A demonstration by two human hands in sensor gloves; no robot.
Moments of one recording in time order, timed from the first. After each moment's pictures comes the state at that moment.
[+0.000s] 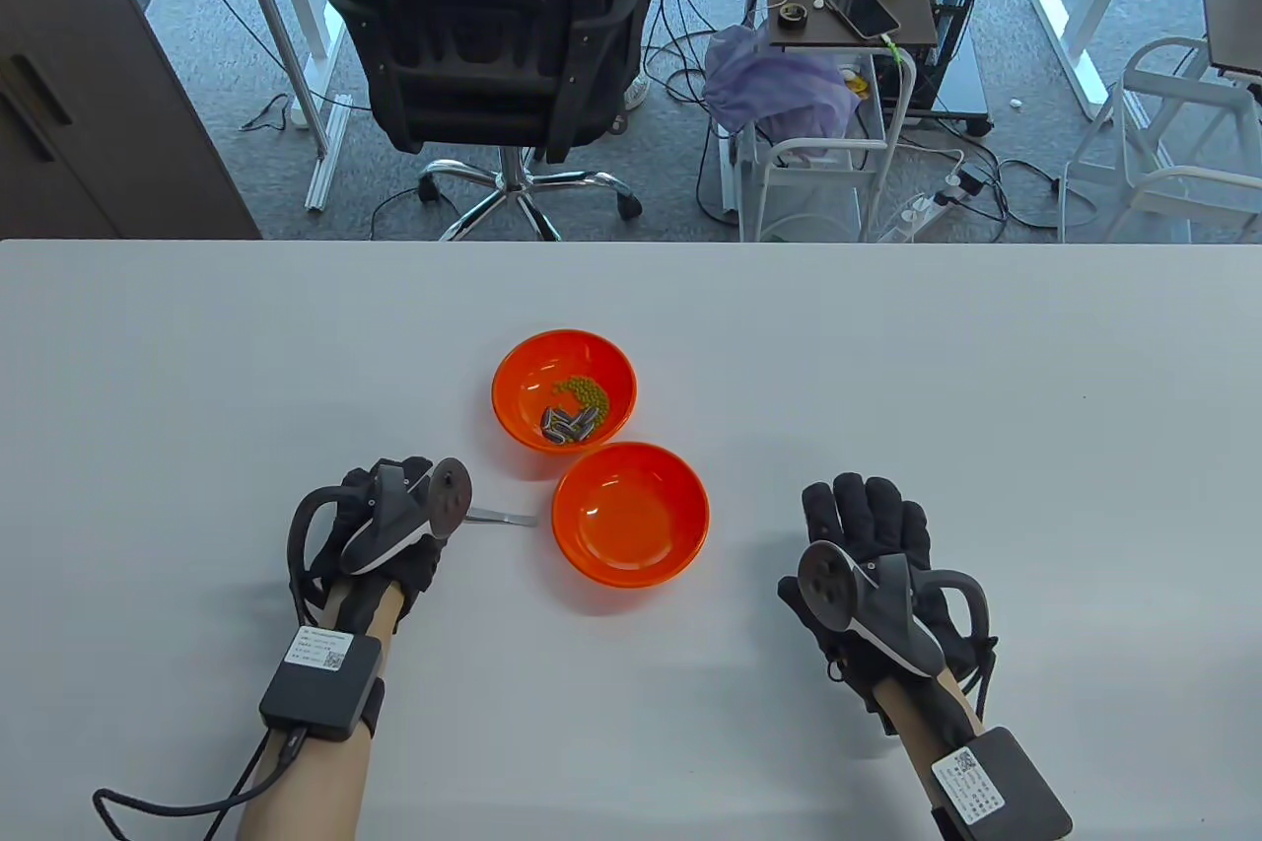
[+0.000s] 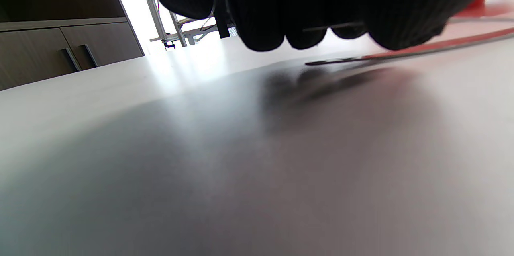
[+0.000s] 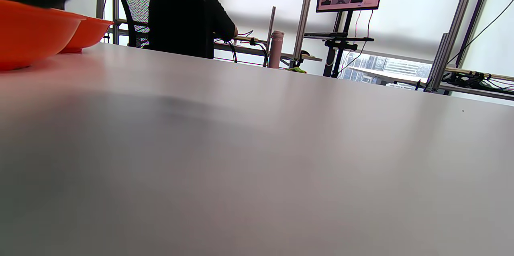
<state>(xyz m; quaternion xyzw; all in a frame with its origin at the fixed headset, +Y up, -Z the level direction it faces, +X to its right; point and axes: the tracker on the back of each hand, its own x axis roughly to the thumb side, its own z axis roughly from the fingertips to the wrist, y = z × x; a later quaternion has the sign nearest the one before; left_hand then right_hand) -0.235 -0.745 -0.337 -0.05 -0.03 -0.11 0.99 0.173 -0.738 -0.255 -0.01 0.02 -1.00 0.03</state>
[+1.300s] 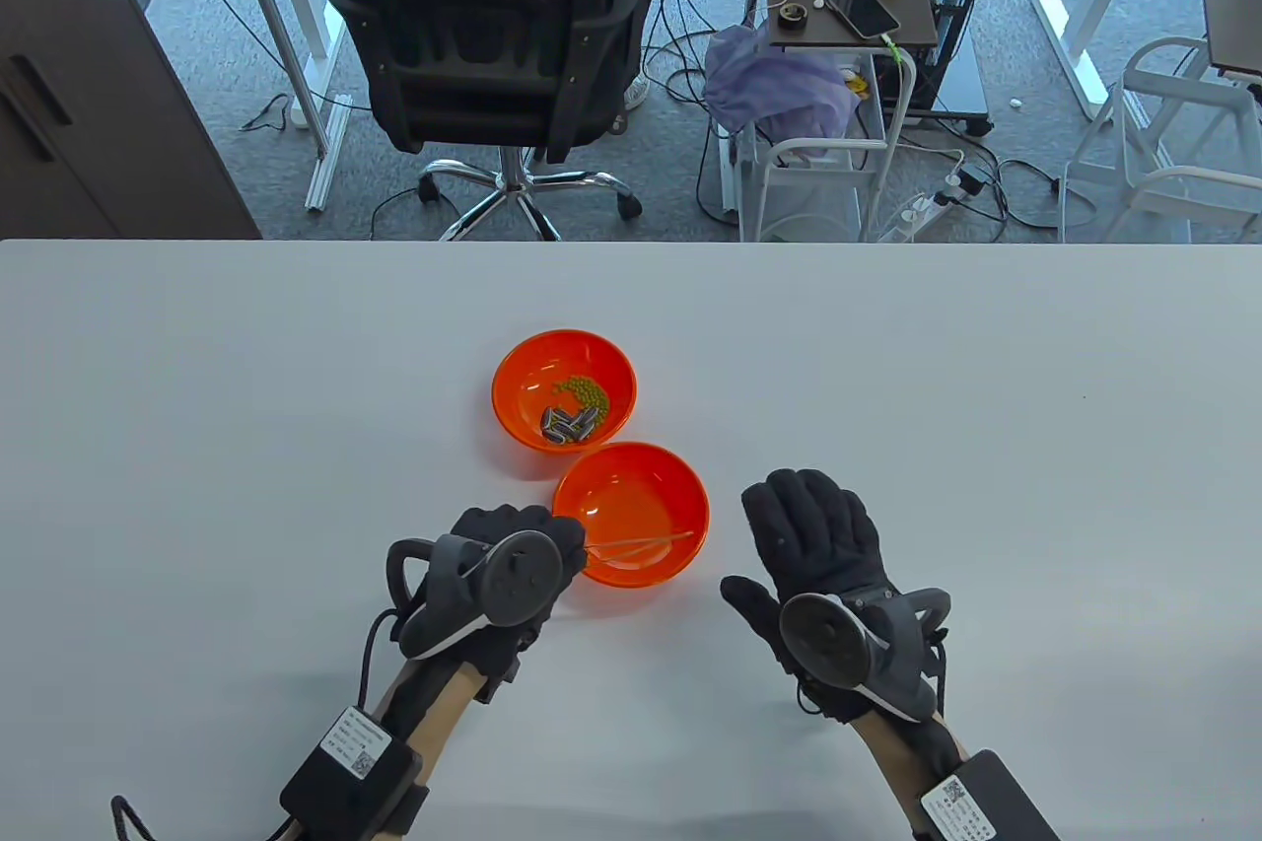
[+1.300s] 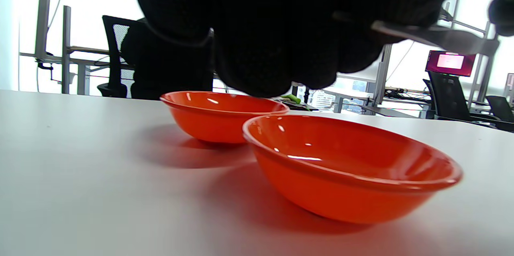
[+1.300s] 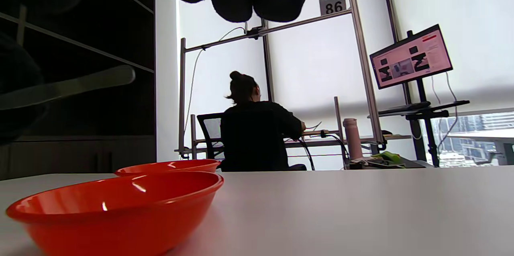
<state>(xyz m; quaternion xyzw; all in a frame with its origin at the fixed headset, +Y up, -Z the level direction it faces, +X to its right) -0.135 -0.678 -0.254 0.06 -0.18 0.08 0.98 0.128 -0.690 -0.218 -0.14 0.21 -0.96 -0.12</state>
